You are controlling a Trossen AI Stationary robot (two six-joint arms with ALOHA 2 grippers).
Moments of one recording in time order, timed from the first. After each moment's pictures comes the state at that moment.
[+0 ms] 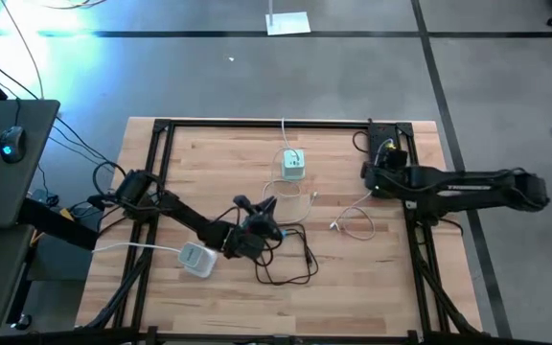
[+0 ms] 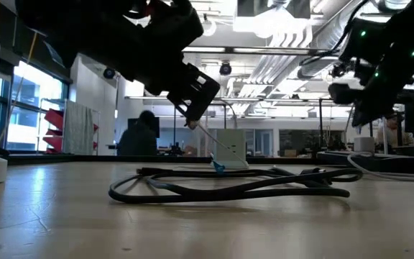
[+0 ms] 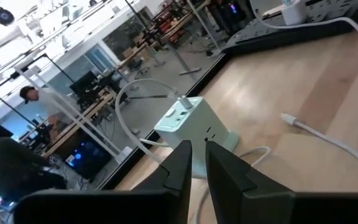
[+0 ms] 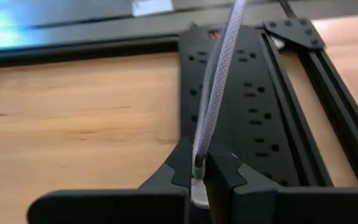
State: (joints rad) left arm -0.37 1.95 0.93 0.59 -1.34 0.19; right arm -0.24 0.95 0.46 -0.77 0.84 1.28
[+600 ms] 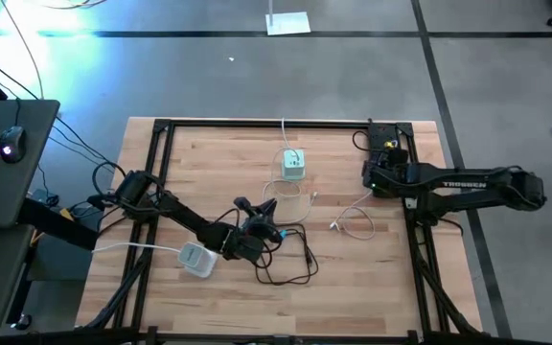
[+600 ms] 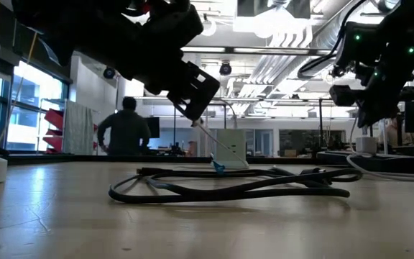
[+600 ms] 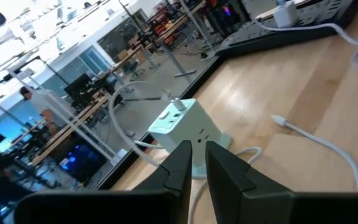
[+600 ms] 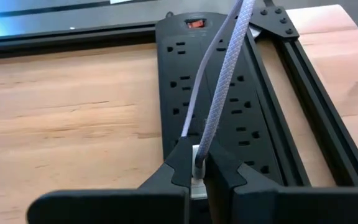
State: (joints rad) left arm -0.37 1.95 0.93 0.59 -1.31 0.18; right arm -0.25 0.98 0.51 -0.89 0.82 1.33
